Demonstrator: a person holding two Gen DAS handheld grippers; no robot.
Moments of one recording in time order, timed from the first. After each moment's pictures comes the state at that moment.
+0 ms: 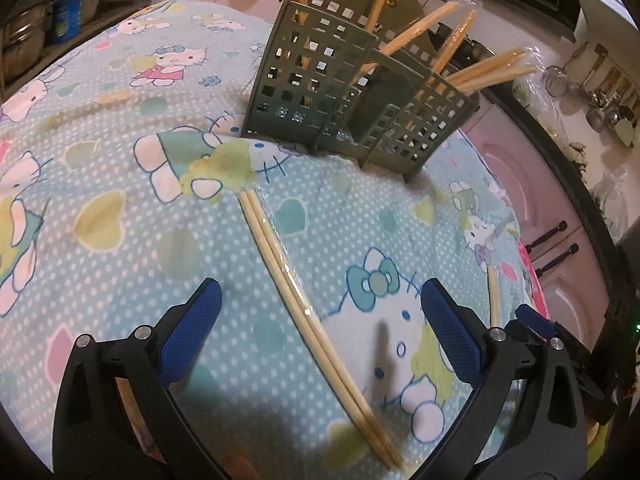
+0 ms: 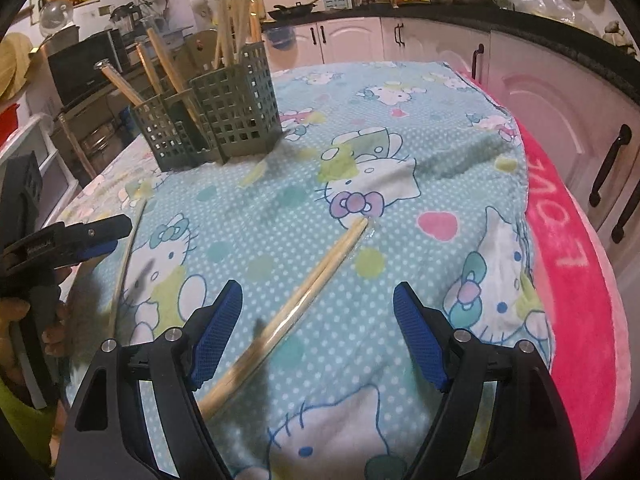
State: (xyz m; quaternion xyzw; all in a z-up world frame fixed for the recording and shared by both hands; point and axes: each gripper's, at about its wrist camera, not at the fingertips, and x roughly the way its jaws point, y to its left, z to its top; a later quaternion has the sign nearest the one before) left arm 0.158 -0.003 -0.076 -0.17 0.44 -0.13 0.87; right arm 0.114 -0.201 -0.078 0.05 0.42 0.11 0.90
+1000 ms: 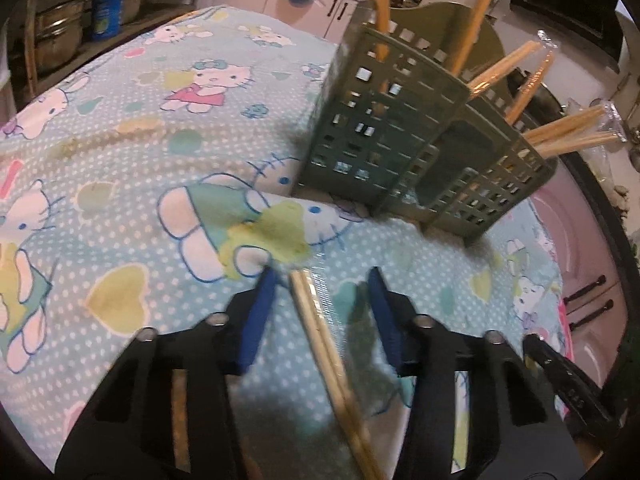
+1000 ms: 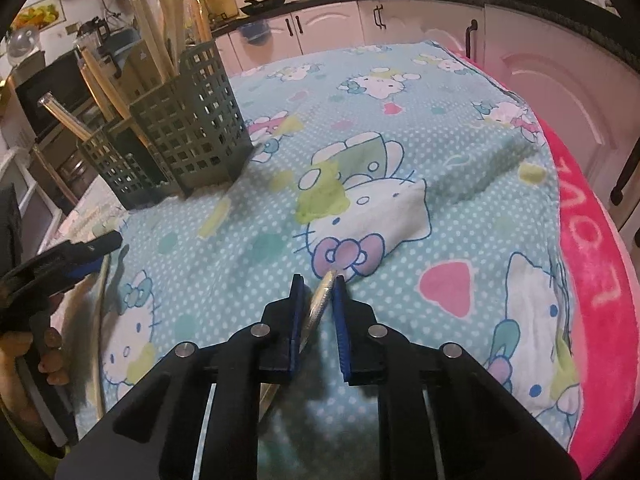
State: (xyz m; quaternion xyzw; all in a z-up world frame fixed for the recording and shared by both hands) left arm 0.203 0.018 -0.078 -0.18 0.43 -0.03 0.88; right arm 0.177 -0.203 -0.091 0.09 0.44 0.09 0.89
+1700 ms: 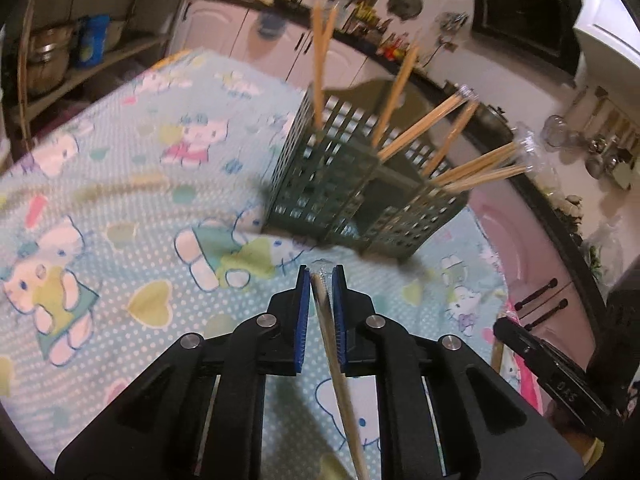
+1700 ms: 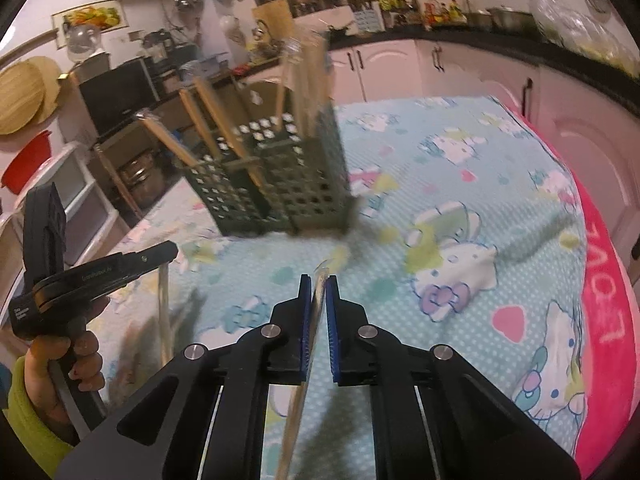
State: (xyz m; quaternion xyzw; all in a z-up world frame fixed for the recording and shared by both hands) left arm 0.156 0.025 -0.016 -0.19 0.36 -0.09 0.91; right arm 0.149 -0.157 -0.024 0.08 0.37 0.18 0.91
